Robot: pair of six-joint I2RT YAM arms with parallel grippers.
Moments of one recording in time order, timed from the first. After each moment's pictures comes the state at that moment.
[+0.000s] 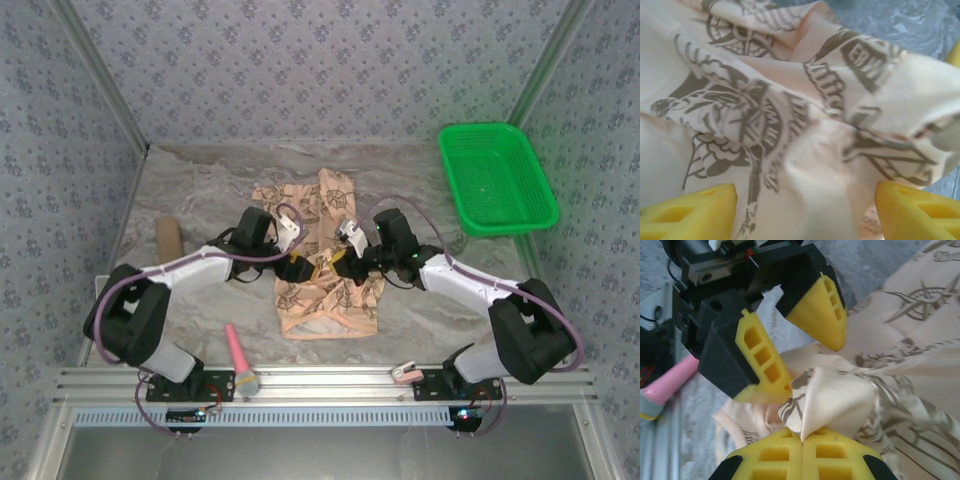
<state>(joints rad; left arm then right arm) -0.55 1.48 0.79 -0.13 0.58 -0.02 0.56 1.40 0.76 -0.05 -0.70 -0.11</state>
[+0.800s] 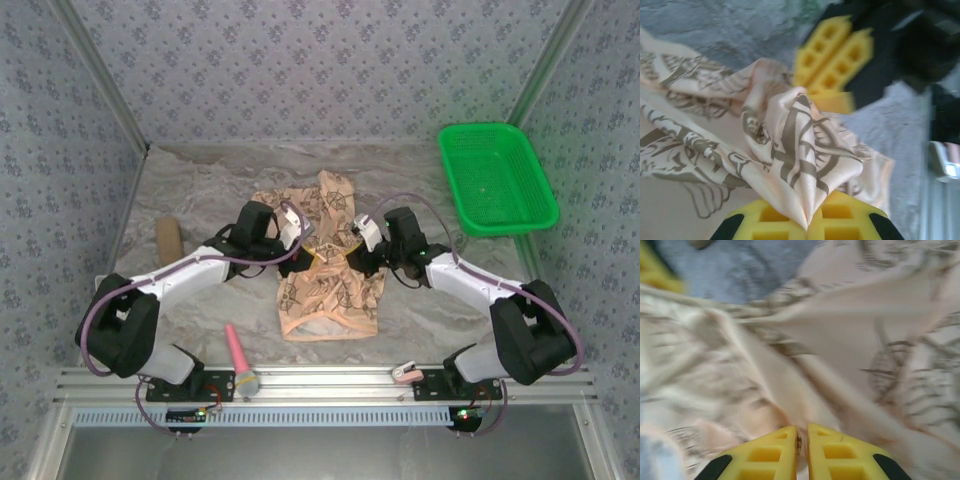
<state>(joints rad) -0.58 1.44 0.85 -0.13 0.72 0.03 0.48 1.39 0.71 -0.03 -0.46 -0.09</state>
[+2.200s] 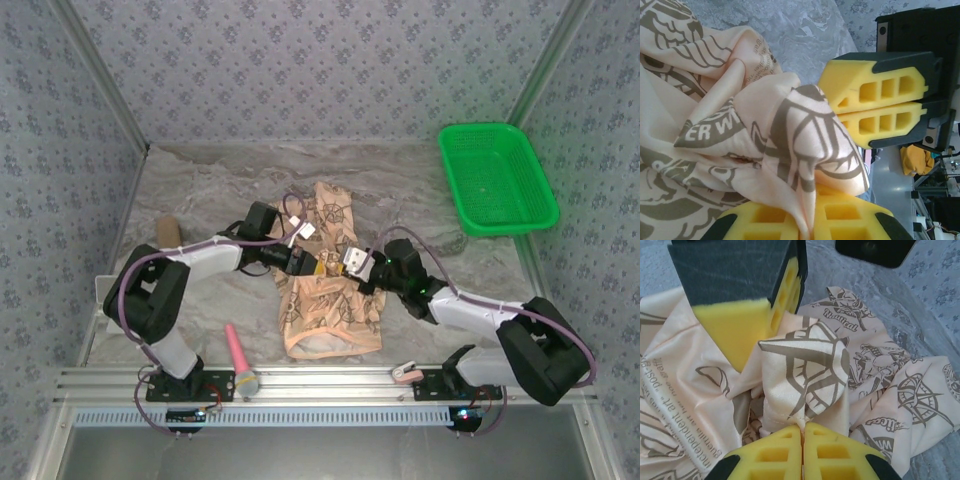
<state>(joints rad) -0.52 1.66 0.88 -0.11 1.01 -0.25 0.63 1.27 0.43 0.41 -0.34 -0.56</state>
